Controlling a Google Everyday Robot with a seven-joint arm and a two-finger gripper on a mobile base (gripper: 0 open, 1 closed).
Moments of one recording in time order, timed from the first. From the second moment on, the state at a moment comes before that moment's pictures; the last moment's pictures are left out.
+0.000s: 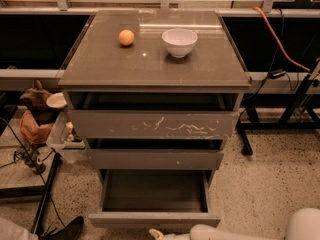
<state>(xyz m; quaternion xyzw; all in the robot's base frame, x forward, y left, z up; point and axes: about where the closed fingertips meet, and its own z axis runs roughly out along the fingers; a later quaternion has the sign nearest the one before) 0.346 0.053 0.237 -0.44 0.74 0.43 0.28</state>
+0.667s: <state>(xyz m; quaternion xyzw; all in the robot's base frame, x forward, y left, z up) 0.364 0.055 0.231 -0.44 0.73 0.43 0.29</state>
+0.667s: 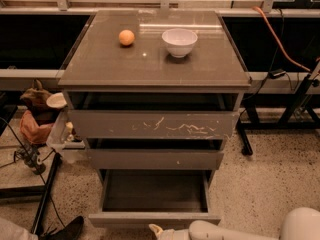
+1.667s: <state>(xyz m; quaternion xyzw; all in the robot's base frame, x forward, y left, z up) 0.449 0.065 0.226 -0.47 0.71 0.39 0.35</state>
